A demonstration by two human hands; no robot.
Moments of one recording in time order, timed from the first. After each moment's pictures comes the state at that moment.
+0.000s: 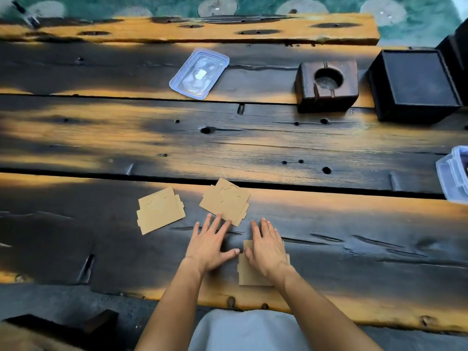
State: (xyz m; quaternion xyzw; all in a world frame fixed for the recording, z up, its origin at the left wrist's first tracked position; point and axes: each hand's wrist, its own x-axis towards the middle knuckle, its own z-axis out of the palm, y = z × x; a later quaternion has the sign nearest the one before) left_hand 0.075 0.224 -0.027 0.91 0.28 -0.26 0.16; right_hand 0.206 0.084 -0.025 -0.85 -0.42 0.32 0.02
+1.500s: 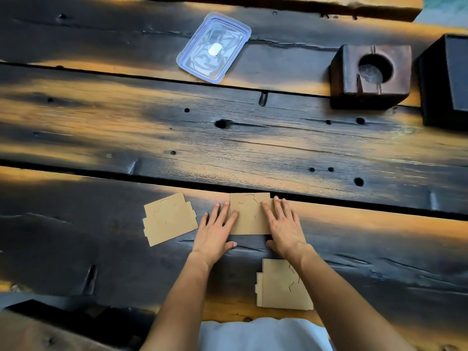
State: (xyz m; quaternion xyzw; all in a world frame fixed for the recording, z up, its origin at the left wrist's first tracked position) left_hand 0.091 0.318 -0.072 0.92 0.25 -0.28 0.14; right_hand 0.267 0.185 -0.053 -0.82 -0.47 0.31 -0.11
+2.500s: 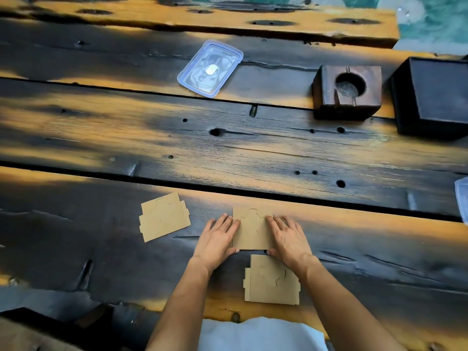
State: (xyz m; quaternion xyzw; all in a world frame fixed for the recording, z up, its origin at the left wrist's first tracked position) left_hand 0.096 0.279 -0.054 0.94 0.21 -0.22 0.13; right_hand 0.275 0.125 -0.037 -0.82 -0.50 0.27 -0.06
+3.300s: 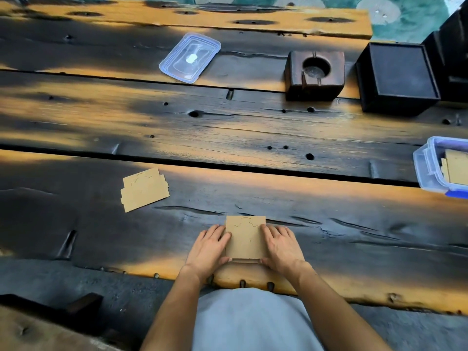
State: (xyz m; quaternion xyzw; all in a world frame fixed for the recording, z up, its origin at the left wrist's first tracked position) left_hand 0.062 0.150 -0.044 0.94 0.20 -0.22 0.15; right_hand 0.239 -0.009 -0.046 -0.81 -0.51 0.26 -0.08
